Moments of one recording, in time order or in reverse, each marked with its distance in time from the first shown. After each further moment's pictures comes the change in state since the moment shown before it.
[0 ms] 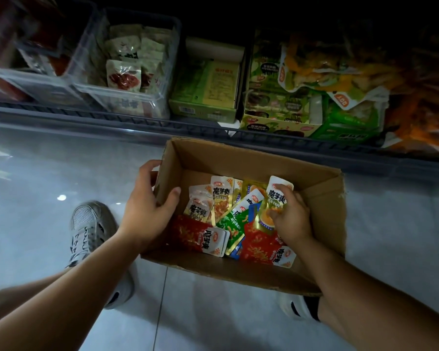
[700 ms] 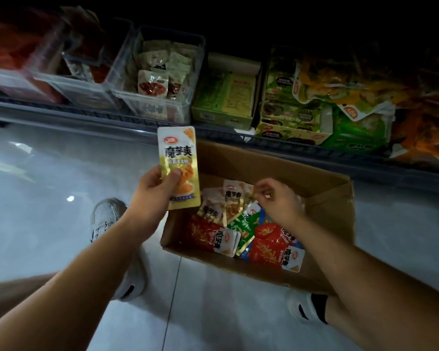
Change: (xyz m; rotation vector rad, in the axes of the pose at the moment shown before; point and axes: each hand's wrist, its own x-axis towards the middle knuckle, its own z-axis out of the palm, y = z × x) left_hand -0.003 0.026 -0.029 -0.643 -0.002 -0.281; right_hand -0.002 -0.094 -0.013 -0.041 -0.284 -0.196
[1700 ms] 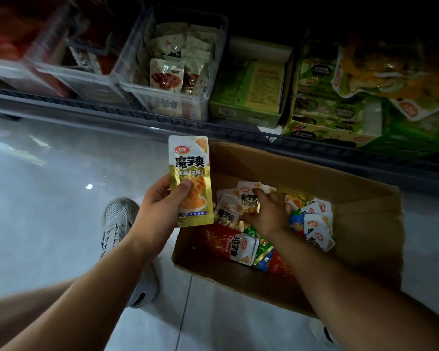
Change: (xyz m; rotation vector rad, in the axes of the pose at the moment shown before) left_hand 0.007 -0.006 -0.009 -0.036 0.017 -0.067; right_hand 0.057 0.036 0.108 -0.373 0.004 0.095
